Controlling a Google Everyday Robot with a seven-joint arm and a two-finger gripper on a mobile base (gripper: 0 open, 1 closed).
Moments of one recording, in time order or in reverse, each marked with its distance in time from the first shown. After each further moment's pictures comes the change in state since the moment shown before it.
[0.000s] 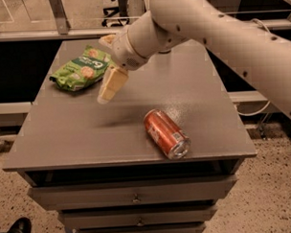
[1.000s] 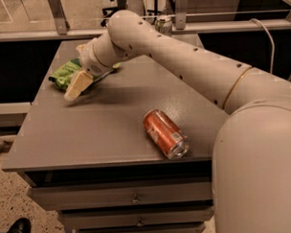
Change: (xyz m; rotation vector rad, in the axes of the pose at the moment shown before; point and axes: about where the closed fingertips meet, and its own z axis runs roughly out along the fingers) arm -0.016 -0.051 0.133 0.030 -0.083 0.116
